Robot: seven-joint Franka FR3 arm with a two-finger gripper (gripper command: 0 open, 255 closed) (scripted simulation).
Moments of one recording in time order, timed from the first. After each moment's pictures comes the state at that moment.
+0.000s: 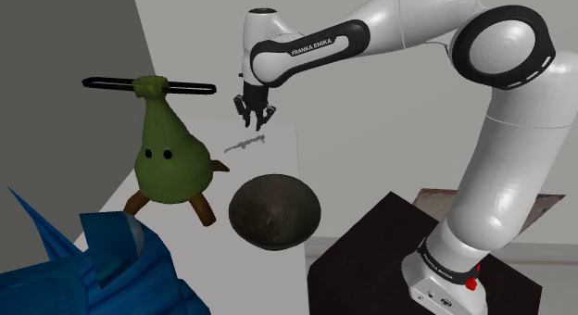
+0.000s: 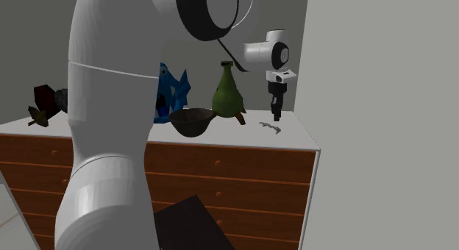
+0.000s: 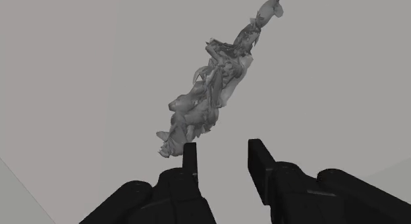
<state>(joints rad) -0.07 0.24 0.40 -1.77 -0.16 2.13 1.43</state>
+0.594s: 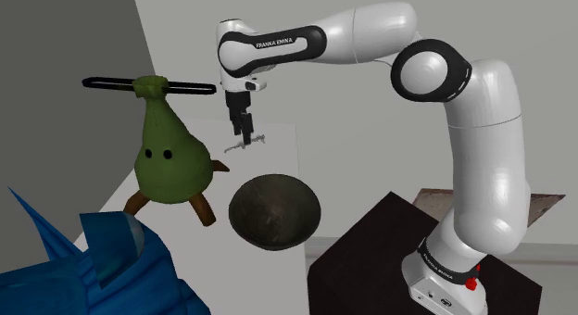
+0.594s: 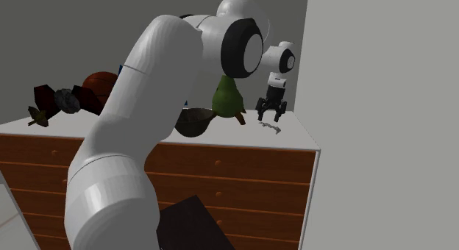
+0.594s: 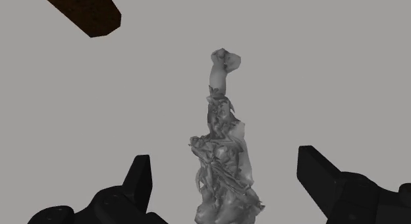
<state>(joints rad) 0.07 0.55 0.32 -1.34 -0.04 1.72 2.15</state>
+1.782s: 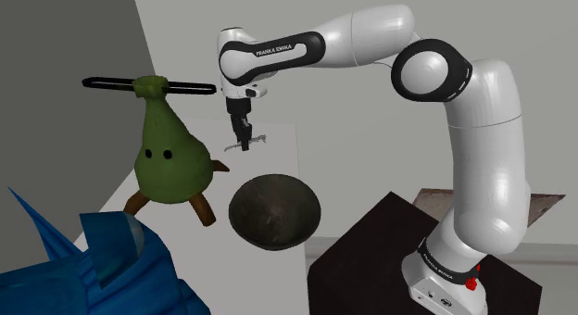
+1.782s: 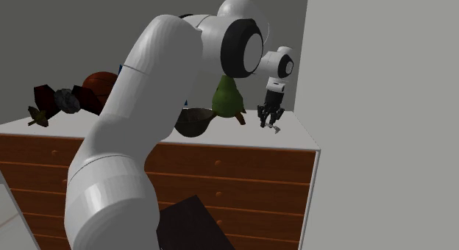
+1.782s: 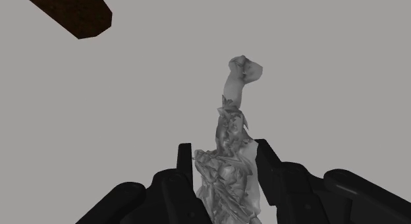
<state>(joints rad) 0.07 0.55 0.32 -1.39 -0.04 1.77 2.16</state>
